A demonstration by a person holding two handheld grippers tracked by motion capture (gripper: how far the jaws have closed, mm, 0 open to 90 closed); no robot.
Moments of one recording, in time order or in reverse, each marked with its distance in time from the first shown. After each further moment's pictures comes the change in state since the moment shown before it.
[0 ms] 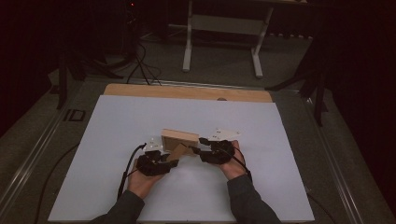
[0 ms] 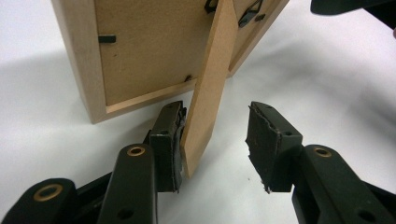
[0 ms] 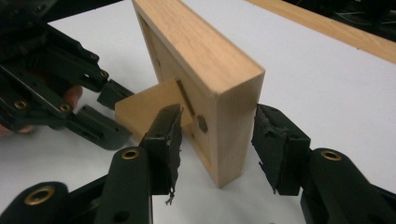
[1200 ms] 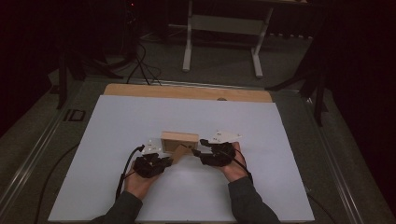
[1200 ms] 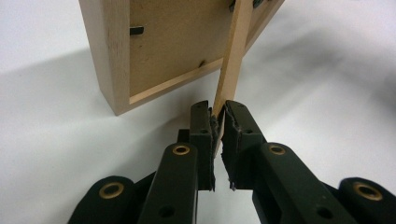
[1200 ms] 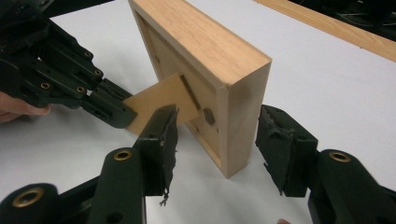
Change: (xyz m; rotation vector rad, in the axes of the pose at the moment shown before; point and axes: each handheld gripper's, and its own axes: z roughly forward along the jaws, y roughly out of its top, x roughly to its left) left arm 0.001 -0.008 -0.003 0.021 0.040 0.038; right arm 0.004 -0.003 -0.004 -0.001 0.004 -0.018
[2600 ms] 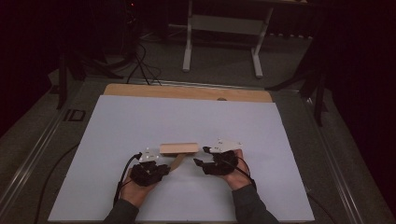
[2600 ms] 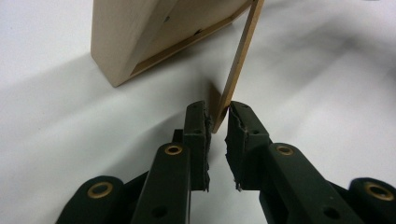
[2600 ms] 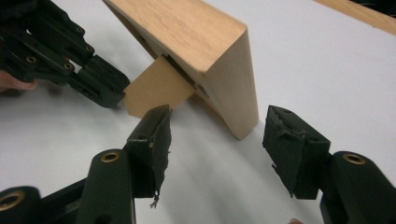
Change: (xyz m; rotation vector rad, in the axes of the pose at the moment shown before) left arm -0.009 -0.018 -0.010 0.035 0.018 -0.014; right arm 0.012 -0.019 -0.008 0.050 0.005 -0.025
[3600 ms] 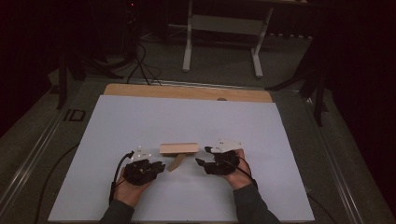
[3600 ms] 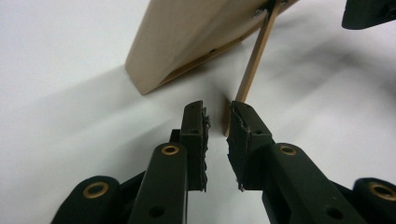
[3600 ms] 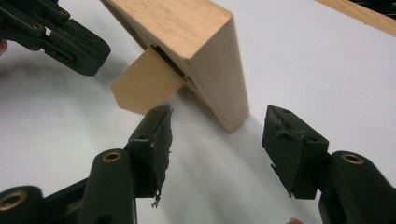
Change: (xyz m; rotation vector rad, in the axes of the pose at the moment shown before) left arm 0.007 0.001 -0.021 -0.054 0.027 -0.018; right arm -0.005 -0.003 -0.003 0.008 -0.021 -0.006
